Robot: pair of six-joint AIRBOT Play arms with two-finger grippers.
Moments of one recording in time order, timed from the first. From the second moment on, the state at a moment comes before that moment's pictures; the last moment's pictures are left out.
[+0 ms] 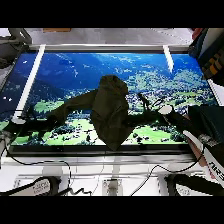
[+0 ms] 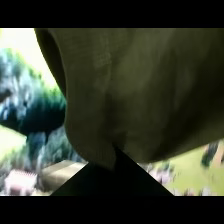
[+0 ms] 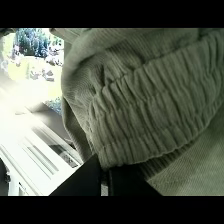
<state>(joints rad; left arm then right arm) 0.38 -1.33 0.66 0.80 -0.73 -1.20 0.26 -1.34 0.82 -0.53 0.92 1.08</state>
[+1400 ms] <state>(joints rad) 0.47 -1.29 1.74 1.17 -0.88 -1.34 -0.49 -1.37 1.93 -1.17 1.39 1.43</state>
